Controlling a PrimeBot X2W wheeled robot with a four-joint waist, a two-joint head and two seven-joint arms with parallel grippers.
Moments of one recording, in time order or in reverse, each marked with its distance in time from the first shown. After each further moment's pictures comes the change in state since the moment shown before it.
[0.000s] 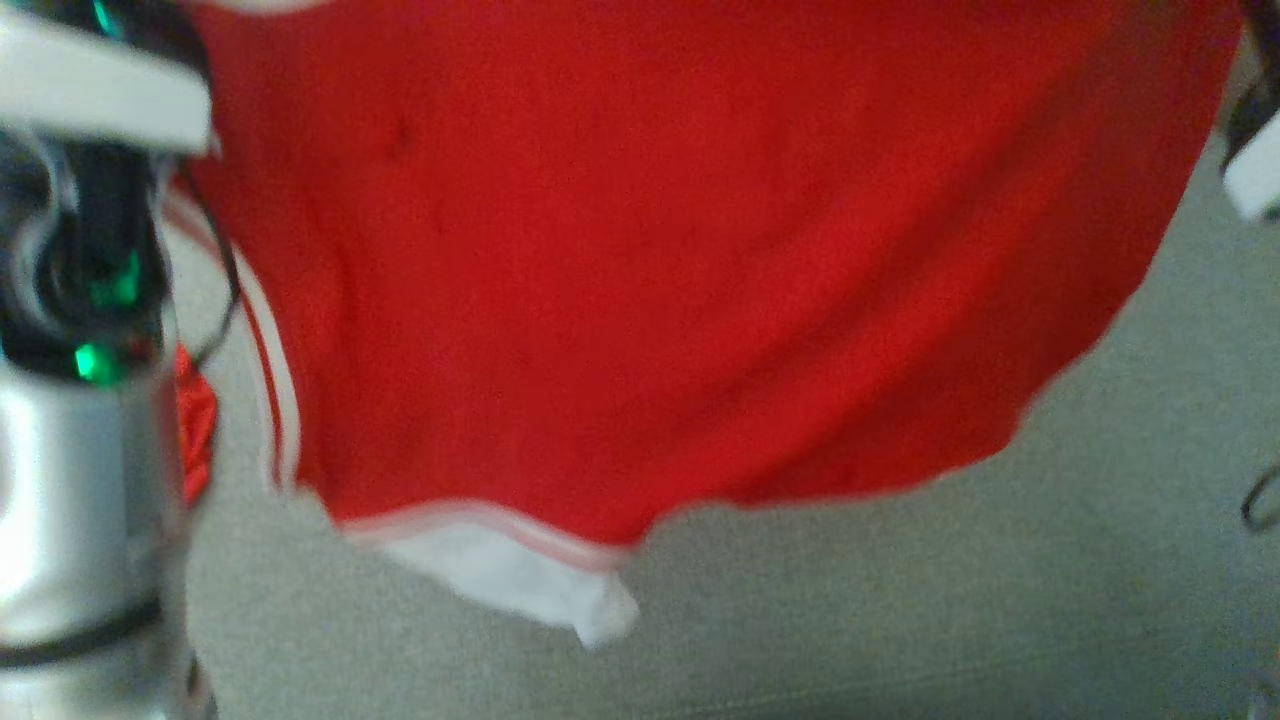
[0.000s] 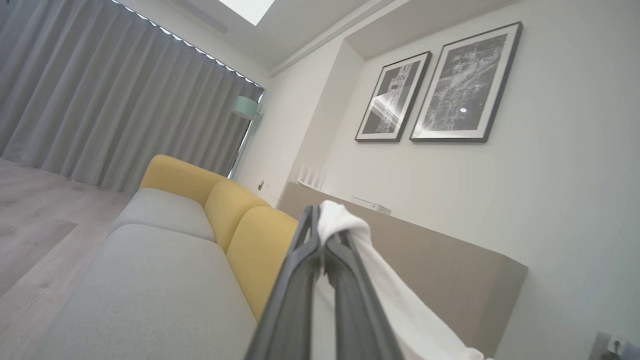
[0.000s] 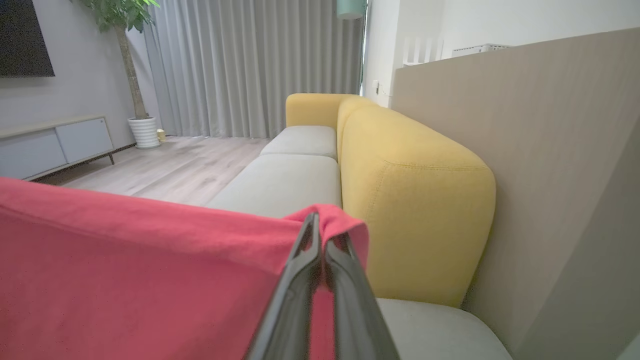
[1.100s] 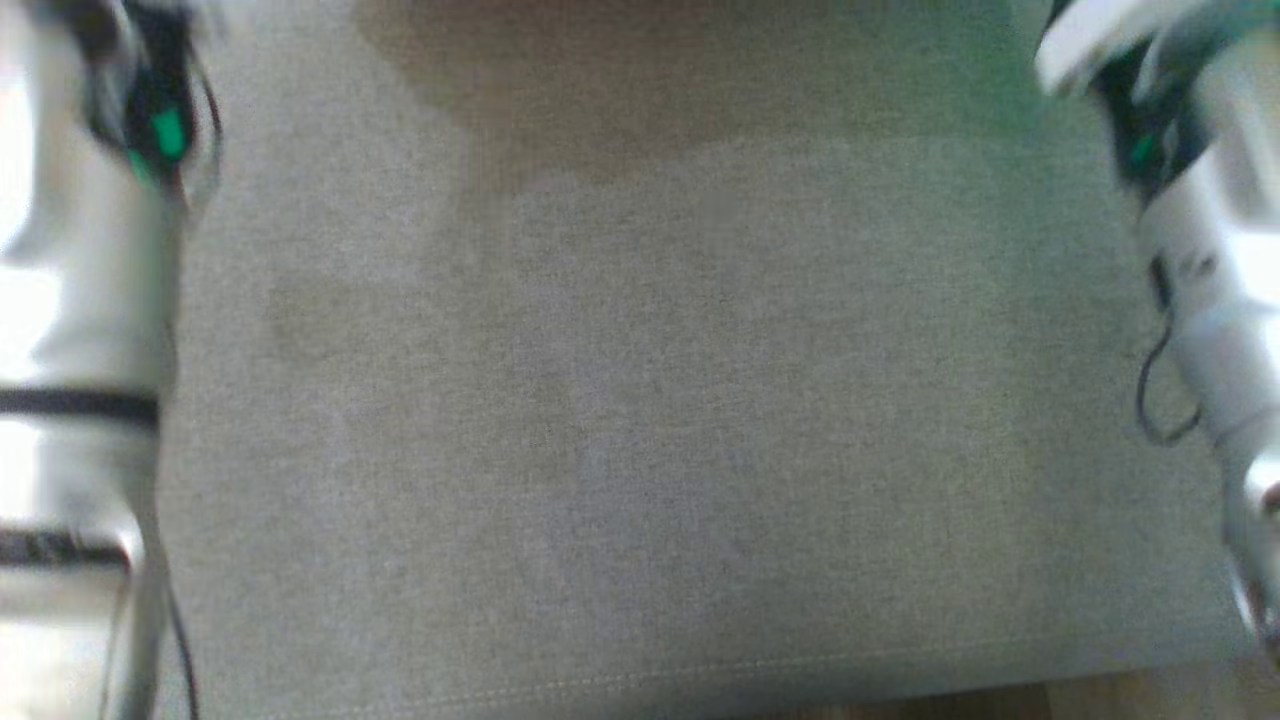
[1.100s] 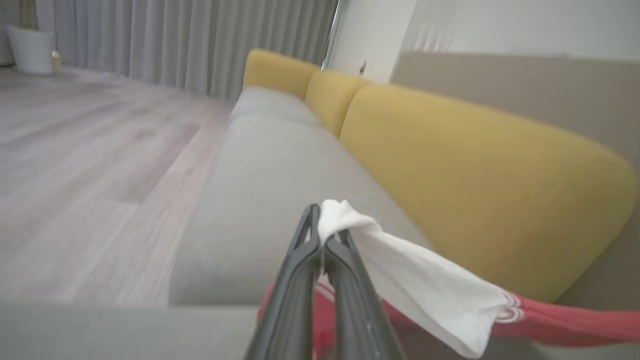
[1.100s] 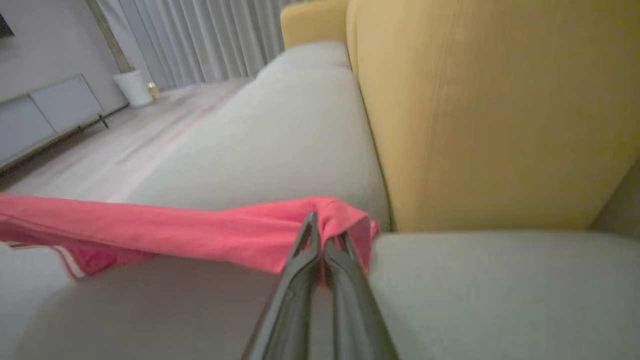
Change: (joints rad) left arm -0.442 0.026 -0.149 0.969 0.175 -0.281 -0.417; right arm -0.516 0.051 0.385 1.151 0.098 0.000 -0.861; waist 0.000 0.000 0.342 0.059
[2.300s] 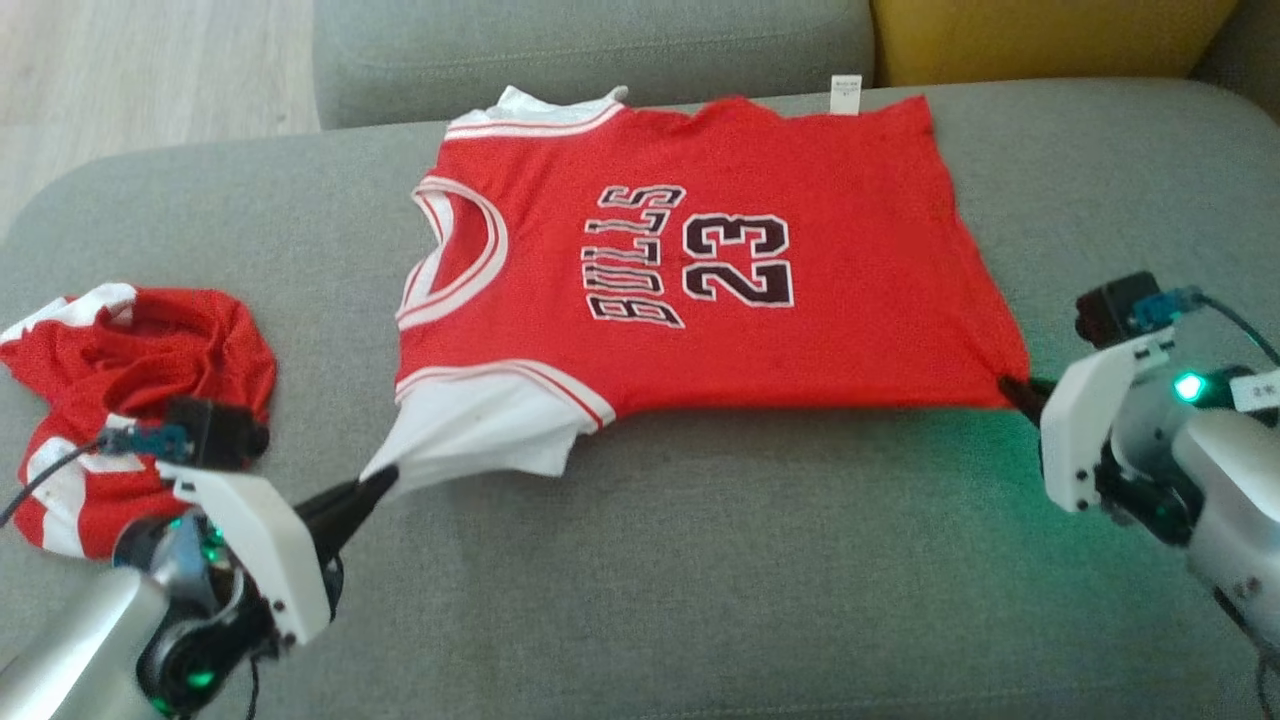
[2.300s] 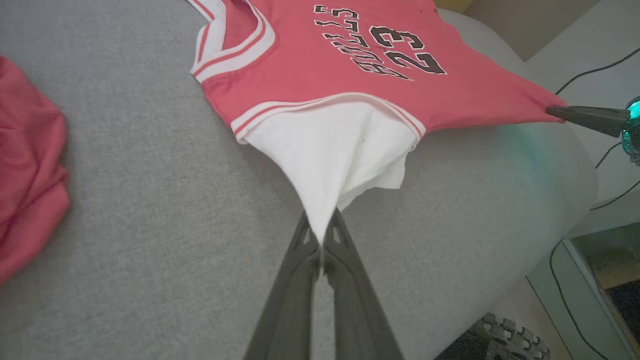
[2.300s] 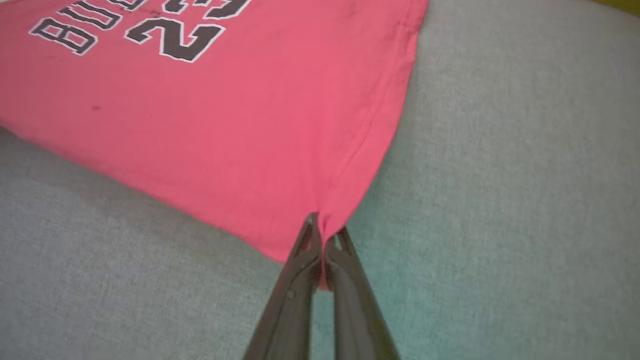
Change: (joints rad) left arm 0.873 0.385 -0.370 -0.580 -0.428 -0.016 0.511; right arm 0.469 -0.321 0.605 -0.220 0.397 0.000 0.397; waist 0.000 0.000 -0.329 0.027
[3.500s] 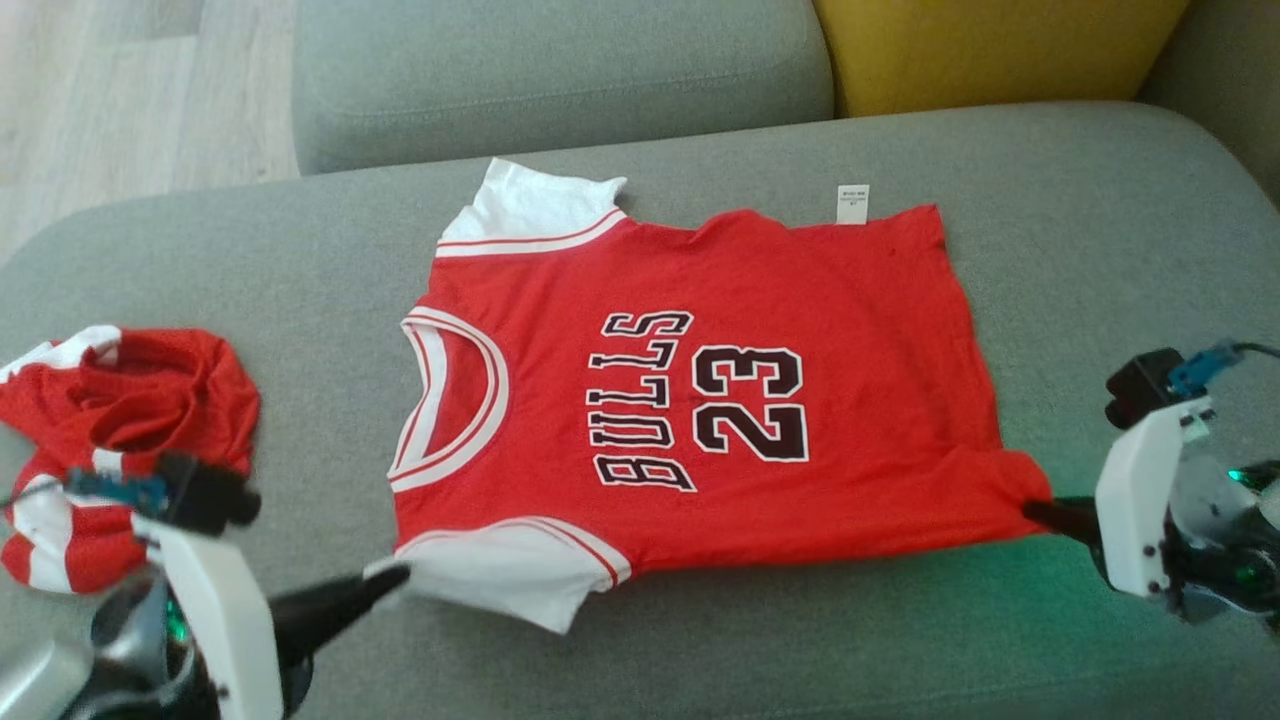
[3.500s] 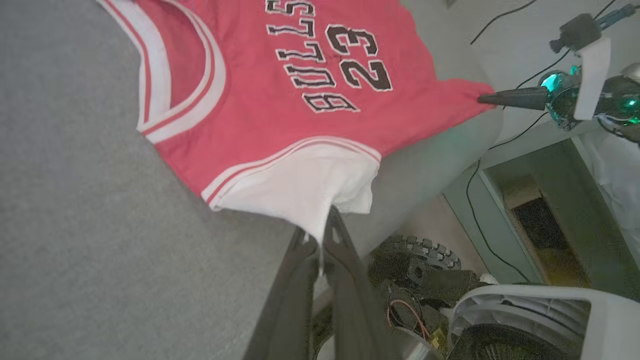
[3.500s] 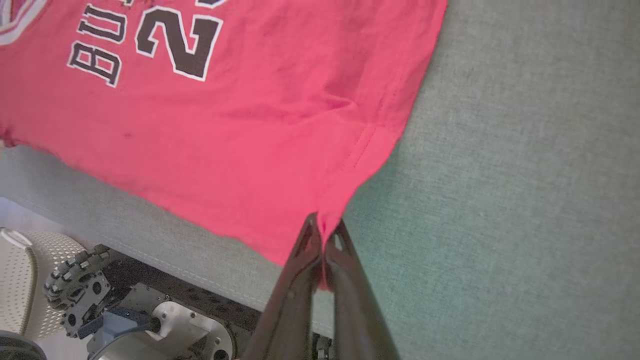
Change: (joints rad) left arm 0.208 0.222 0.042 -0.396 -0.239 0.045 0.212; right arm 0.201 -0.241 -0.042 -0.403 0.263 0.000 0.358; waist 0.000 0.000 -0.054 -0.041
